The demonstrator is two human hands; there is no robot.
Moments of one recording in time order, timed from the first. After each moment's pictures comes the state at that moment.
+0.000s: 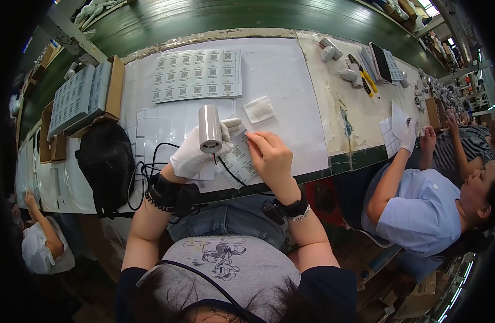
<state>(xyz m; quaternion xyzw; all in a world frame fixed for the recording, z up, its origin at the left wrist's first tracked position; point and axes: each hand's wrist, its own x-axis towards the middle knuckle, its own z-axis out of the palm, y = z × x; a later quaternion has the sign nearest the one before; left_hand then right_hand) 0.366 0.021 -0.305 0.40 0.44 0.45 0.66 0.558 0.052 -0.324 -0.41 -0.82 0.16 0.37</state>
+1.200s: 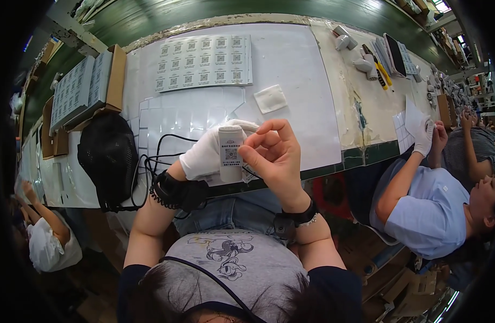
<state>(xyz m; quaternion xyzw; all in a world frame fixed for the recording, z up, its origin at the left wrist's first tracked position) 0.372 0.014 -0.312 0.53 0.38 0.40 0.64 0.541 0.025 -0.269 -0.30 -0.47 0.69 0.46</state>
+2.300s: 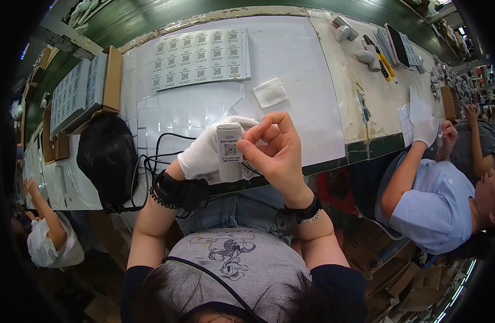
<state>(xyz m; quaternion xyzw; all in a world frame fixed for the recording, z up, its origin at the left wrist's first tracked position) 0.373 0.015 -0.315 0.55 0.39 0.40 0.63 0.540 0.030 -0.271 -0.30 -0.47 0.69 0.46</state>
